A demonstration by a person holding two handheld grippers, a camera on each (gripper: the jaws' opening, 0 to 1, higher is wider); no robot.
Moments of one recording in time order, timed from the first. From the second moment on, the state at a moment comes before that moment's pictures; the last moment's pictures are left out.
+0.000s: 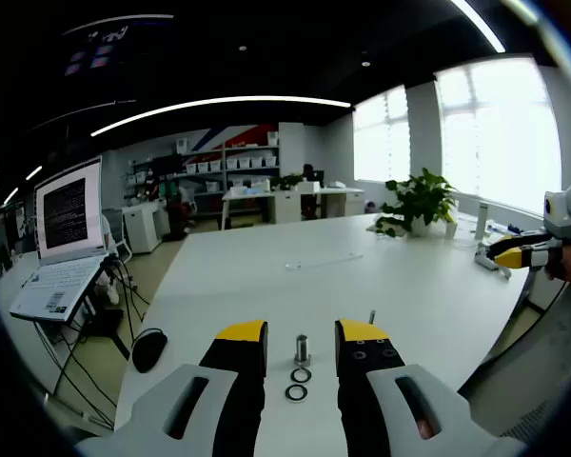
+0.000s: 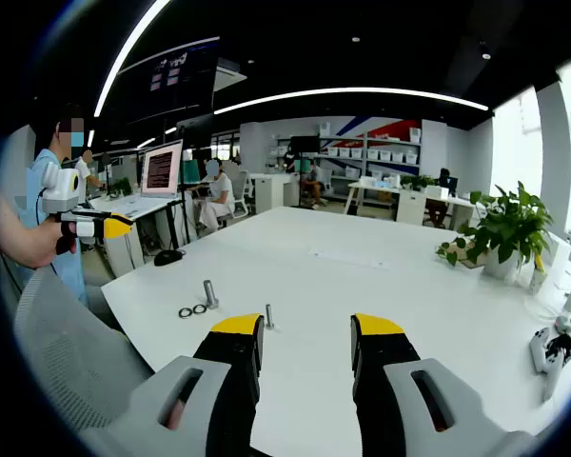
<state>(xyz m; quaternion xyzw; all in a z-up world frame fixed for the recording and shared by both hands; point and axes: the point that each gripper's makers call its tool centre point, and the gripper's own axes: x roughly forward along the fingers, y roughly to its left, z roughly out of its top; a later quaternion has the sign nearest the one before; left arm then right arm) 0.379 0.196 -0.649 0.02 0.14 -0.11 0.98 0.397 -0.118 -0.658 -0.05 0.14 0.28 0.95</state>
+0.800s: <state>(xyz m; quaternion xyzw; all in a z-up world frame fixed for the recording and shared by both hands) 0.378 0.203 -0.657 0.00 0.16 -0.10 0.98 0.392 -0.110 -0.665 -0.08 0.16 0.30 0.94</state>
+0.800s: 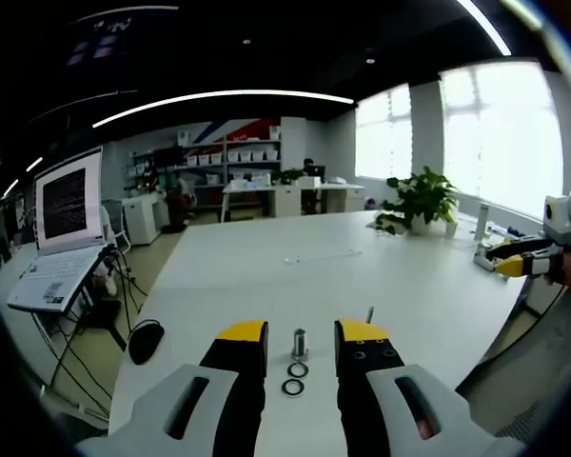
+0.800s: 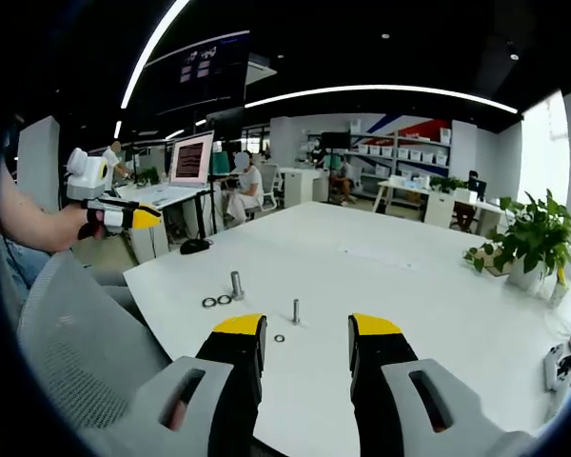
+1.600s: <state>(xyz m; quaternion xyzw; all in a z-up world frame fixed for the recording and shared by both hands) 0.382 0.193 -0.683 0.04 0.23 -0.12 0.97 0.391 -0.105 -0.666 -0.07 0.16 0.32 0.93</state>
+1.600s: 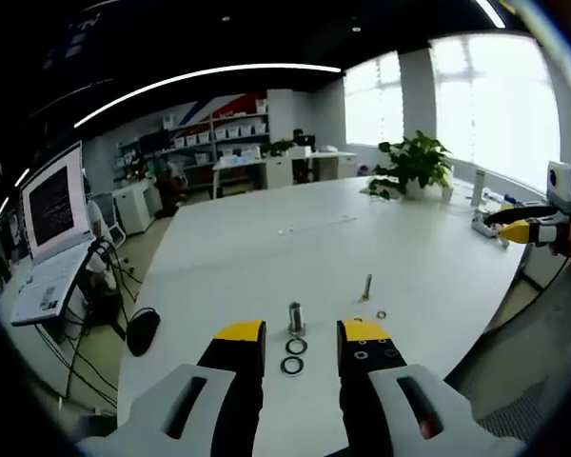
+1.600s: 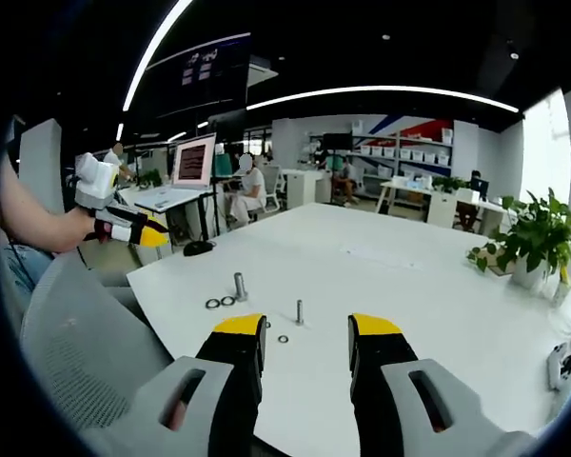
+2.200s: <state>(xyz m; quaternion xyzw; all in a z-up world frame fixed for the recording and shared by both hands) 0.404 0.213 -0.710 0.01 0.29 -0.11 0.95 0.387 -0.099 -0.675 -0.08 0.18 0.33 0.92</state>
